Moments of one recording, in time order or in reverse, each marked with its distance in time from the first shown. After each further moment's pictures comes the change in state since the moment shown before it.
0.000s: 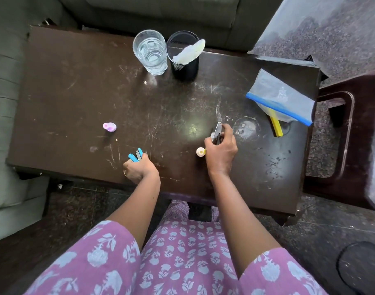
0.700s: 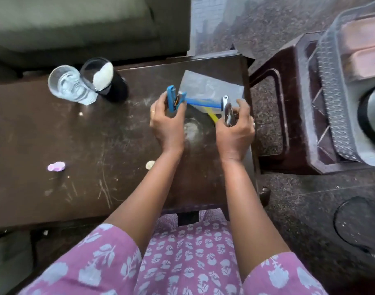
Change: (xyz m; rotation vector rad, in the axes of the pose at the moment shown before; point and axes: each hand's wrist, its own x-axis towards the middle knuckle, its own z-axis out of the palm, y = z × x) left_hand -0.230 0.080 0.067 -0.251 -0.479 1.033; right_hand 0.089 0.028 -0.141 0.026 0.526 -0.189
